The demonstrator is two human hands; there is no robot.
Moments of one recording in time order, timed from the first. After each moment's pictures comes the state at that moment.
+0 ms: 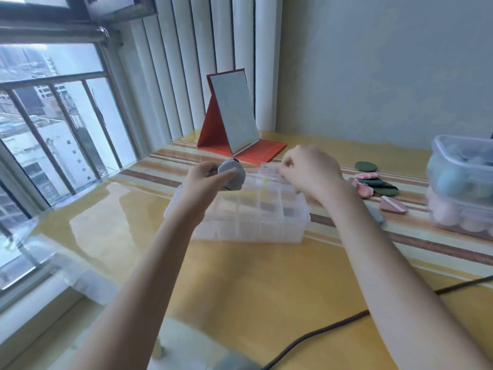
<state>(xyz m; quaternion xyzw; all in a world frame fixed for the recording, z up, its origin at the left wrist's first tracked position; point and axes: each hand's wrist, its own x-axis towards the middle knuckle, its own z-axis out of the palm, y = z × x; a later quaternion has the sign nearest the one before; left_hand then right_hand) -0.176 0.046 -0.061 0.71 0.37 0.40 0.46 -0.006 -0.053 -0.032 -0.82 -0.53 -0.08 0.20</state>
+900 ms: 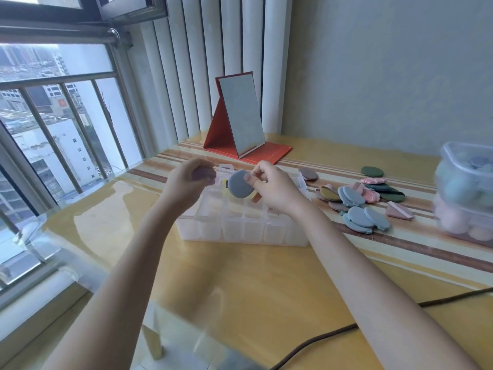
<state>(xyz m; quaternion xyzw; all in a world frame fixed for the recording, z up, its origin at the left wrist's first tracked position) -0.212 0.083 -0.067 0.79 0.38 0.37 0.31 -0.050 -0.024 -0.063 -0.70 -0.54 0.21 0.42</state>
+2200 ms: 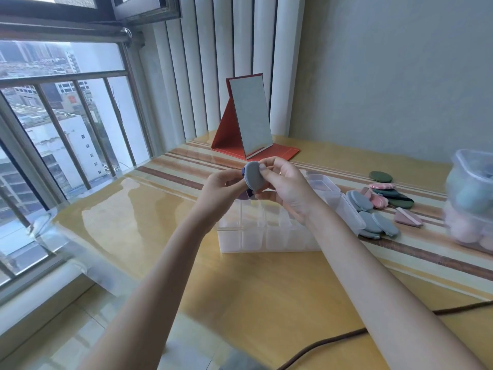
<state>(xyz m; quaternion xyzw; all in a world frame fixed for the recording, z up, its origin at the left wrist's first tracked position) -0.188 0.037 -0.069 0.75 0.29 0.37 0.47 -0.055 -0.027 -0.058 -0.55 -0.44 0.37 0.60</state>
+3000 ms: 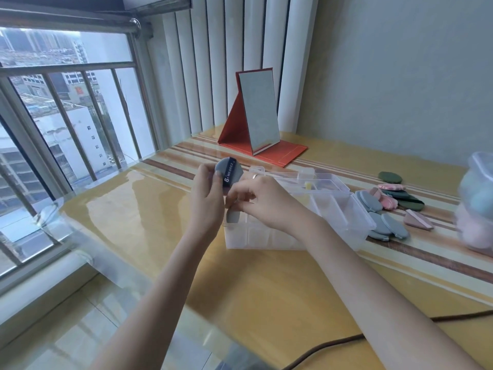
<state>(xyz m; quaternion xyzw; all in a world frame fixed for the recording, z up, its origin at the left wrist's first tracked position) -0.200 0.040 -0.098 0.64 0.33 0.56 0.41 -0.088 -0.025 -0.065 -0.59 -0.72 0.14 0.33</state>
